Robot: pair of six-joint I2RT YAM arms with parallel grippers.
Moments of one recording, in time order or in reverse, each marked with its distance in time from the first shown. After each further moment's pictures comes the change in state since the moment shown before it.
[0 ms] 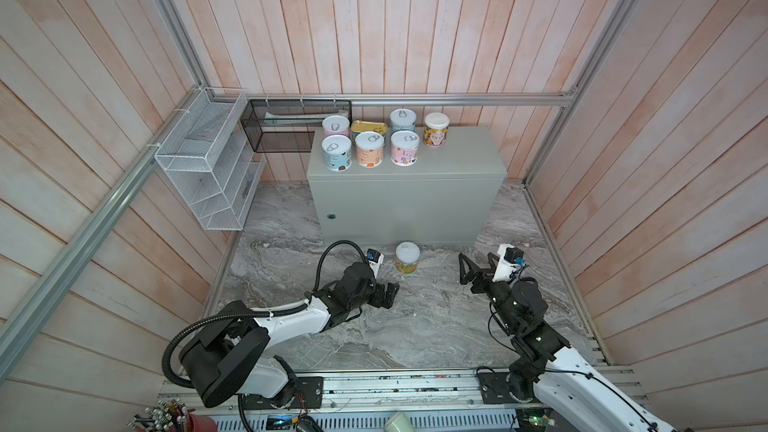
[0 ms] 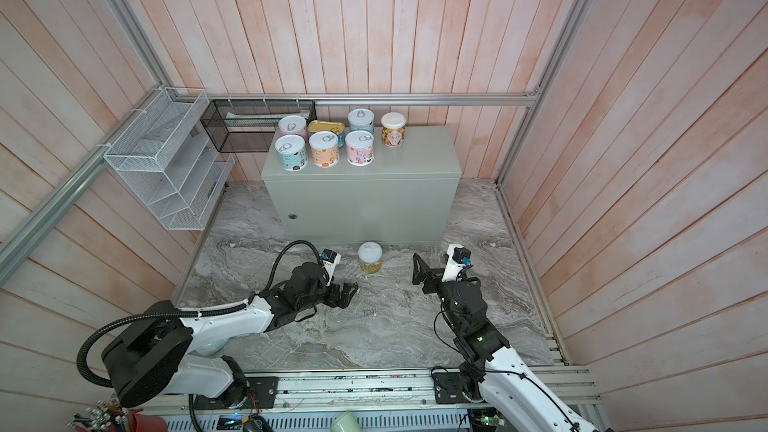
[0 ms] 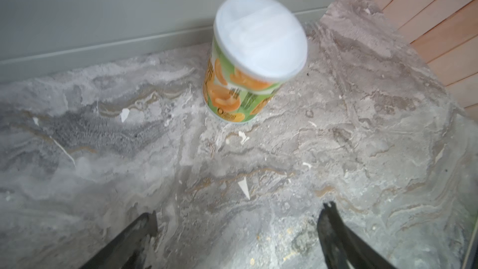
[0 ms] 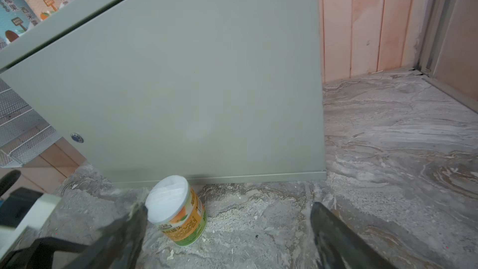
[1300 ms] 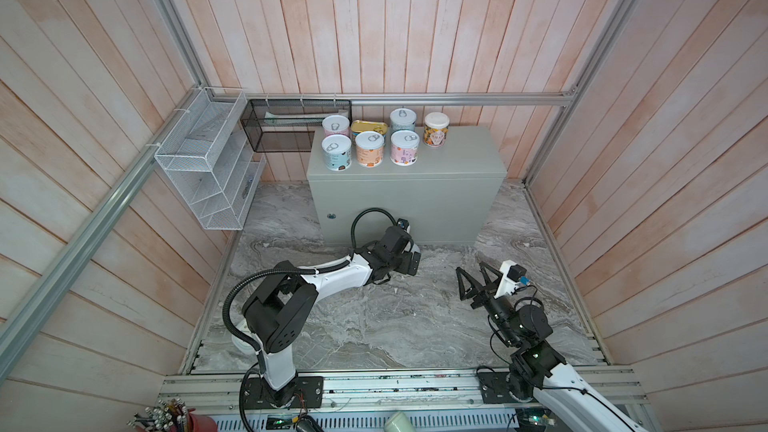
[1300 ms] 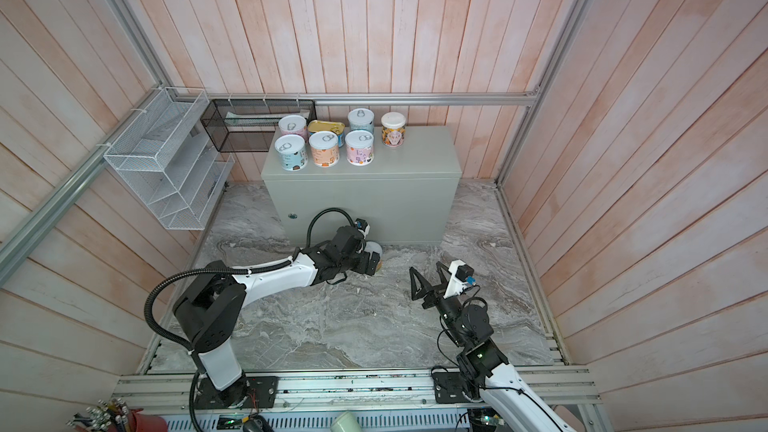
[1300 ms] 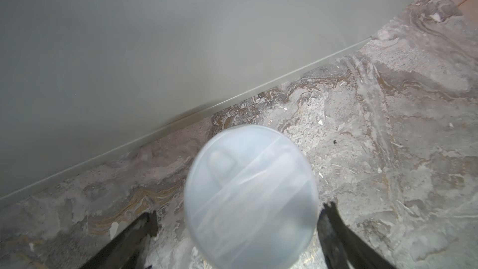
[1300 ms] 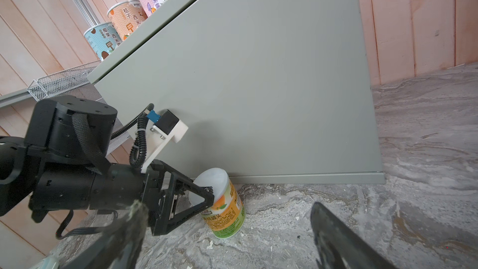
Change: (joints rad) left arm -0.024 0.410 0.585 -0.343 -0.143 0.061; right arm -0.001 -0.161 -0.206 0.221 -0.134 0.073
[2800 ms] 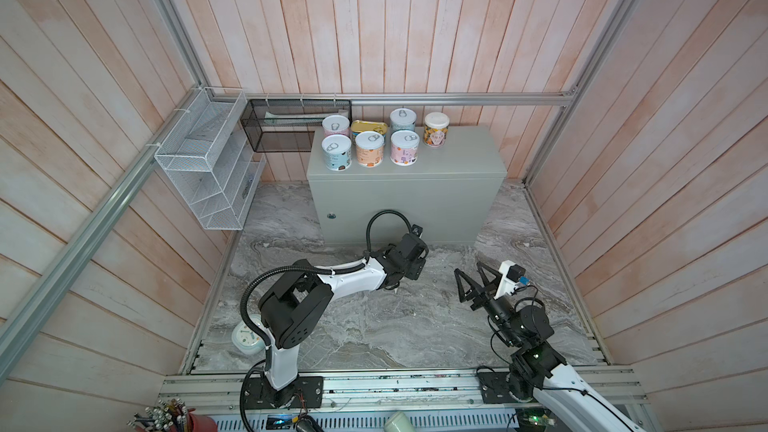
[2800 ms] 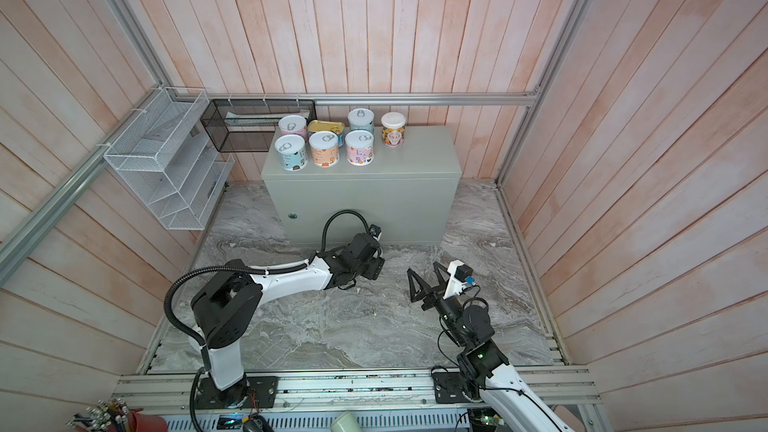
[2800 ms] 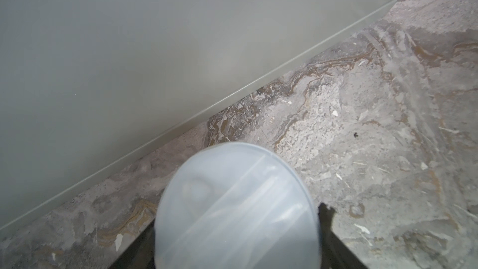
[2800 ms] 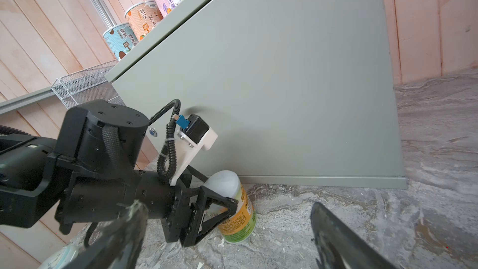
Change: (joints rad) left arm -0.078 0.061 0.048 -0.032 -0.155 0.085; right arm -0.005 -0.011 0.000 0.006 -0.061 0.011
